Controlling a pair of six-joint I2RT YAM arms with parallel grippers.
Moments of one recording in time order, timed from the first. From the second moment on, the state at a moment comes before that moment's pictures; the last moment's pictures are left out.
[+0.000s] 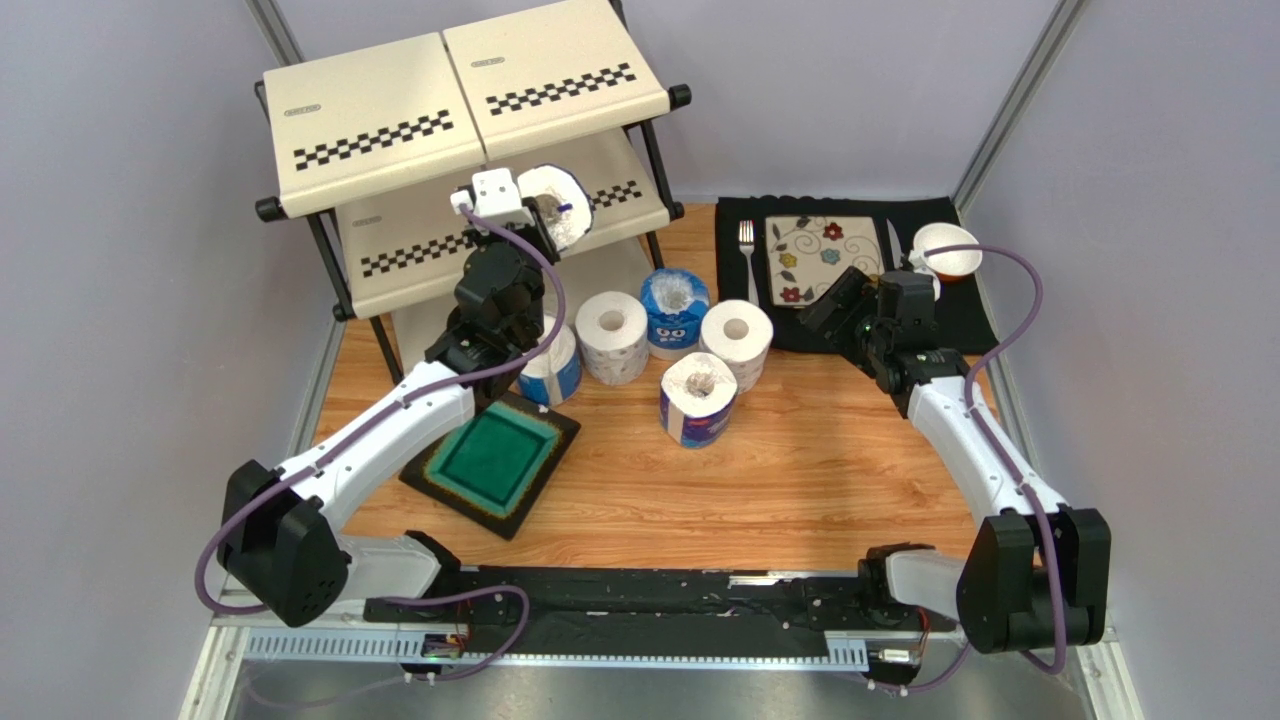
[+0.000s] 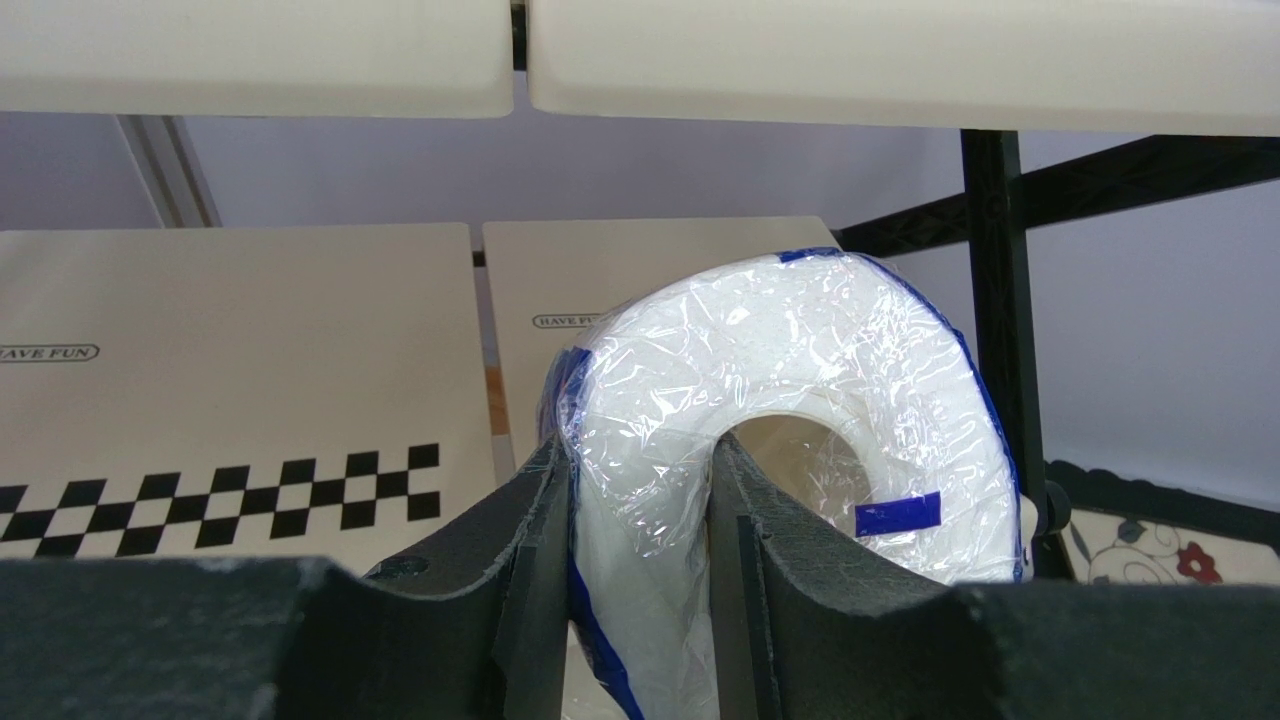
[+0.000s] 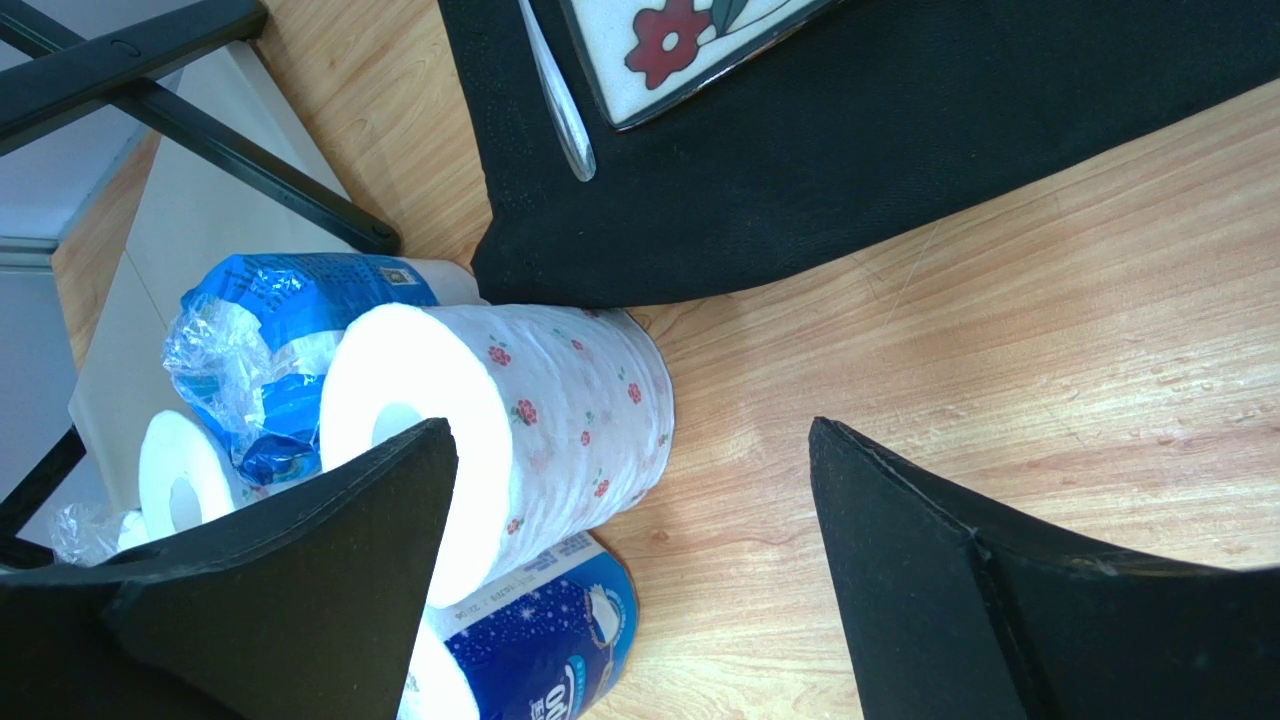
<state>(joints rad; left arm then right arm) -0.60 1.28 1.03 0.41 -0.71 -0.06 0.08 1.21 0.85 -0.25 -0.03 0.72</state>
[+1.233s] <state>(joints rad) -0.52 1.41 1.14 0.44 -0.67 -0.10 0.08 1.24 0.85 -0.25 -0.08 0.73</state>
